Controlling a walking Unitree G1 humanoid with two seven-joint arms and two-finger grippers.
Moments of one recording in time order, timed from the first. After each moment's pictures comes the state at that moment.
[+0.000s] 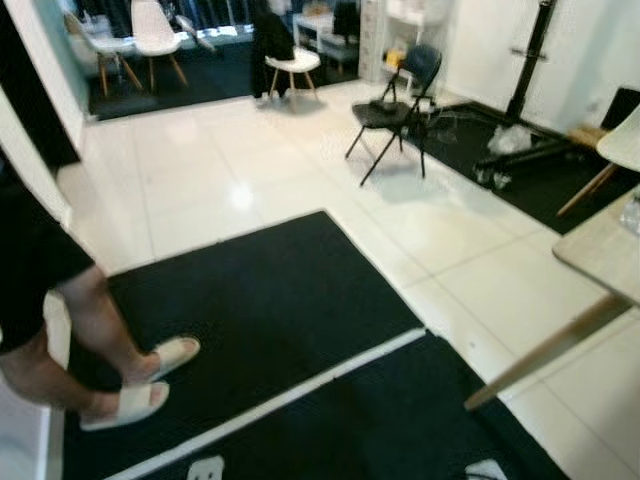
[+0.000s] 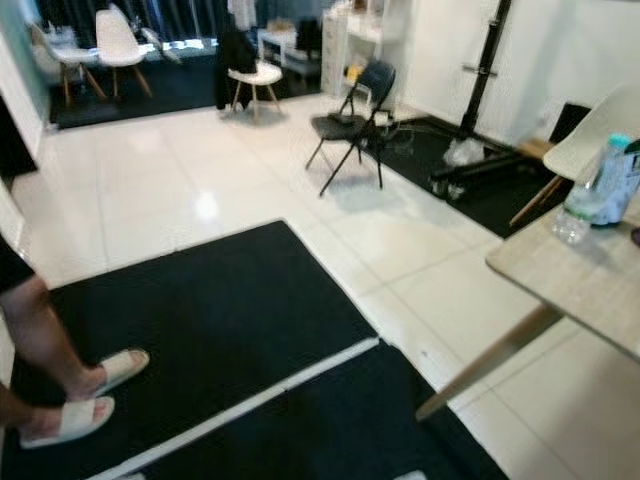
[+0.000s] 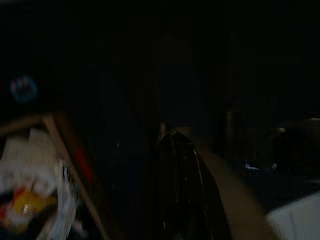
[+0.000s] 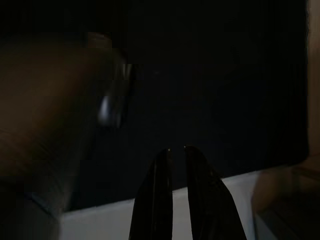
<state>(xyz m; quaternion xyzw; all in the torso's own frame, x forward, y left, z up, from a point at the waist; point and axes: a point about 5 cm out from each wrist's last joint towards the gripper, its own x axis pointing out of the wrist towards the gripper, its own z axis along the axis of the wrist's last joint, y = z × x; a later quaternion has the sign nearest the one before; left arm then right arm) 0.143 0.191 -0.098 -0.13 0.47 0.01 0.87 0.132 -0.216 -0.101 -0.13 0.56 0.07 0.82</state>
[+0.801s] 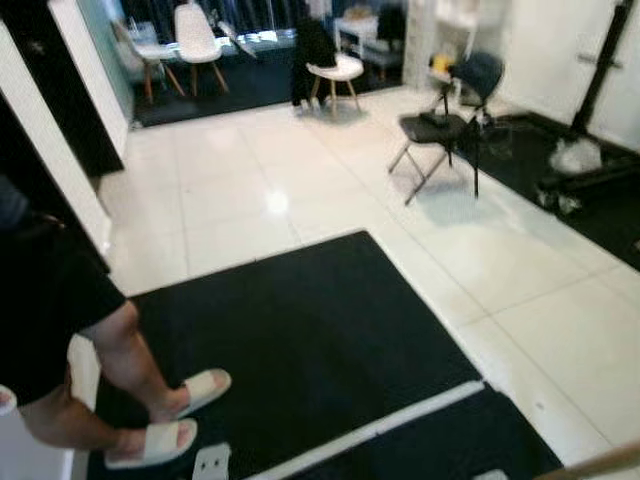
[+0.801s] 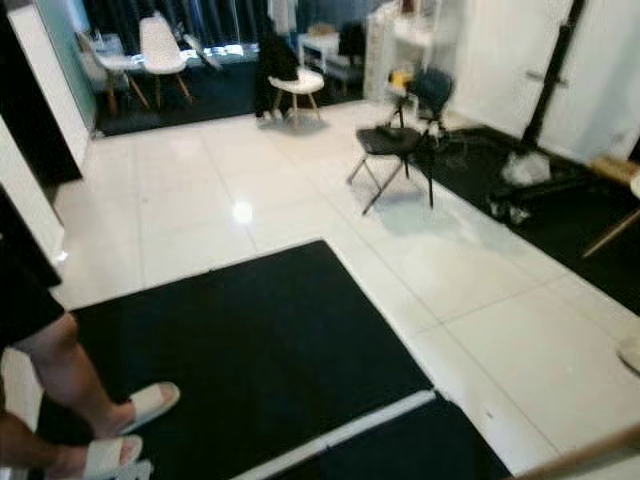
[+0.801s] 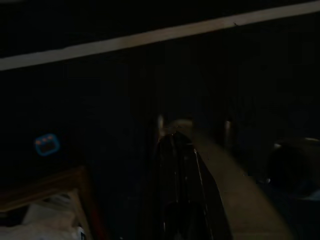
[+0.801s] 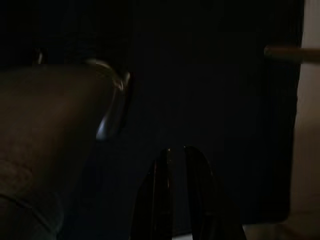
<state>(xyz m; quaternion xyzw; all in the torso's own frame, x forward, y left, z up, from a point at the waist) 0.139 0.189 -0.100 -0.13 0.48 0.01 0.87 0.133 -0.221 -0.100 -0.14 0.56 0.07 0.81</state>
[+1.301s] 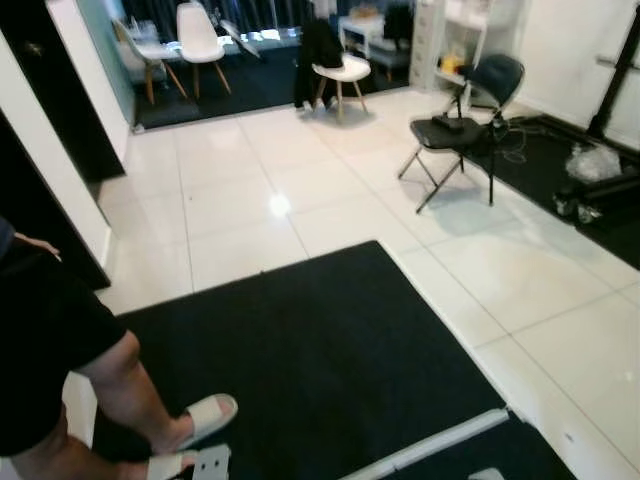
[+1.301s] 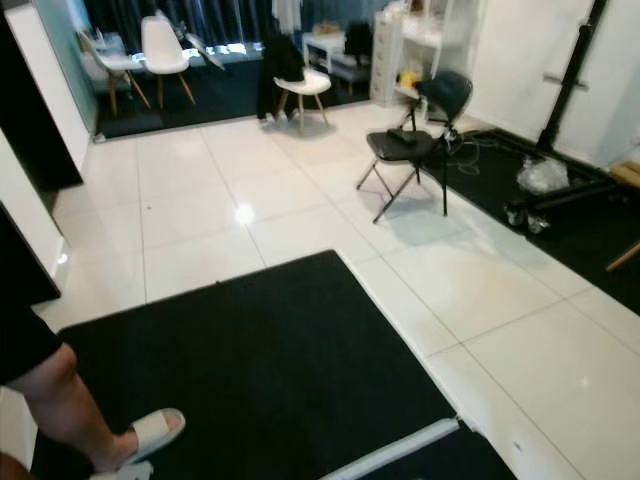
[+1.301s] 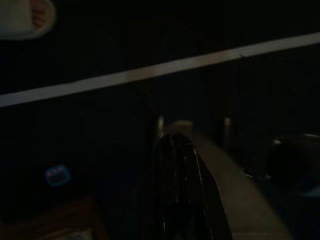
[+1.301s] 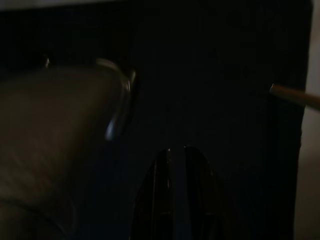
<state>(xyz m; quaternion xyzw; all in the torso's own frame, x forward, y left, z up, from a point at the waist) 0.140 0.189 -0.100 -0.13 0.48 0.02 0.87 0.139 -0.212 -0.099 -0.14 0.56 0.07 0.82</state>
